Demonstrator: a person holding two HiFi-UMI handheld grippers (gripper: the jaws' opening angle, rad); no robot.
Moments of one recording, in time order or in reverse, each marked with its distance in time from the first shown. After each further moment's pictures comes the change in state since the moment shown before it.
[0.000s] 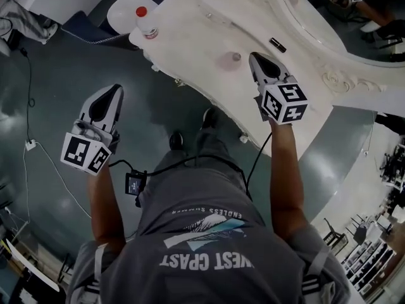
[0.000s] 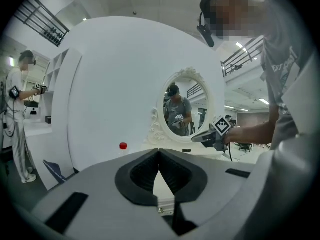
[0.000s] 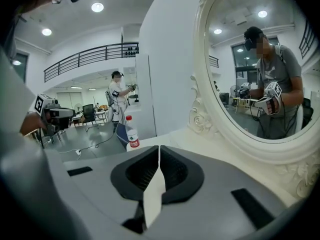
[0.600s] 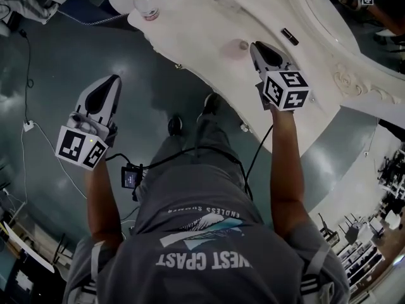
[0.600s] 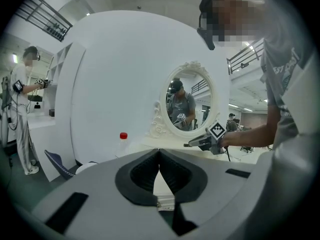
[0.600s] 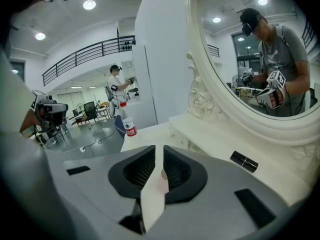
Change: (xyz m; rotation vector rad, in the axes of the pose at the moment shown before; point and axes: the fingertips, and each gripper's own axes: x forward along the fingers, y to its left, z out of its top) left arm 0.012 -0.005 -0.025 -0.037 0.059 0.033; right arm 0.041 -0.023 -0.050 0.044 0.084 0.040
